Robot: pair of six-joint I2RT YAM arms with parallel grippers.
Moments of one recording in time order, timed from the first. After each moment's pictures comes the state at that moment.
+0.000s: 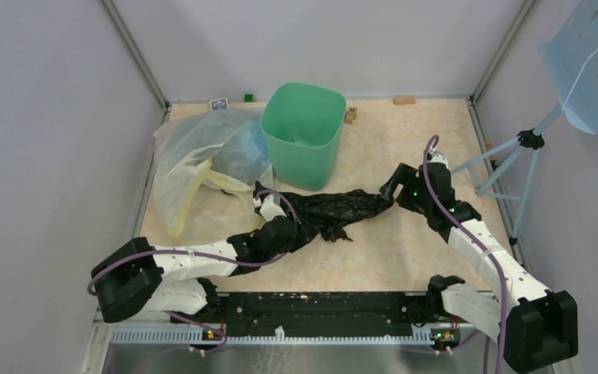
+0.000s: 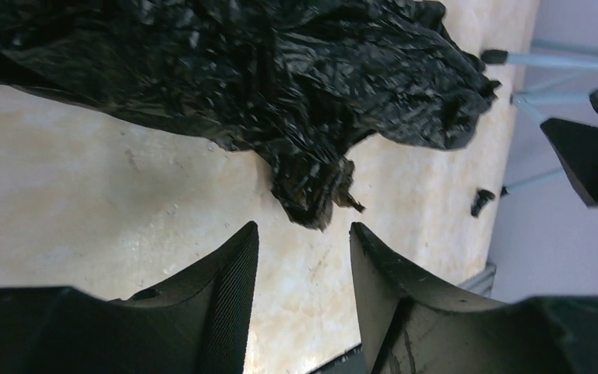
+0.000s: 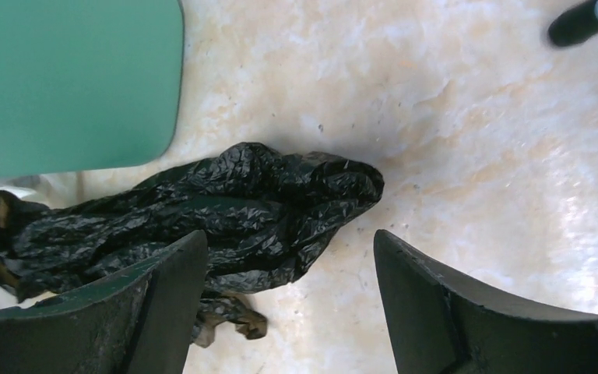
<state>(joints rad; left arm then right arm) -1.03 1.22 0.44 0.19 -0.31 -1.29 0.28 0.98 0.66 -0.33 0.04 0.61</state>
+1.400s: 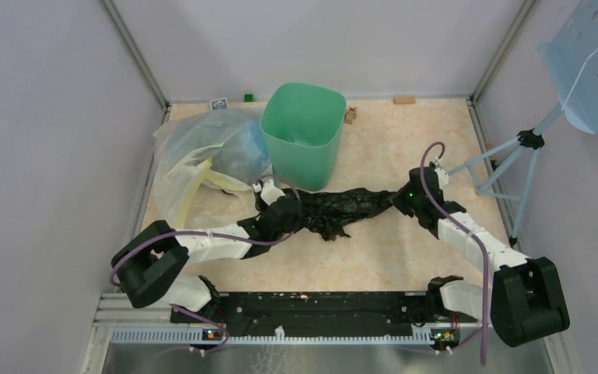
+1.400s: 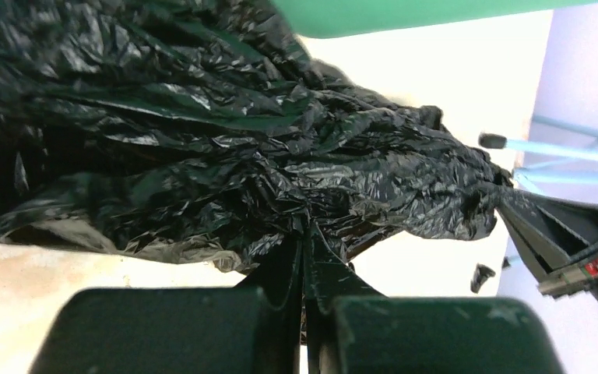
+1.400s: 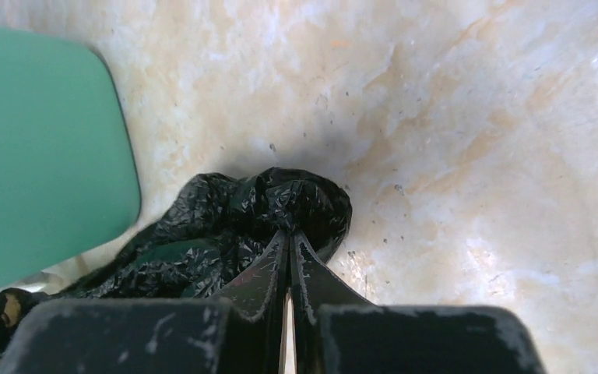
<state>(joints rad) -0.91 1.44 0.56 0.27 -0.40 -1.29 0.28 1.15 0.56 -0.16 0.12 0.94</state>
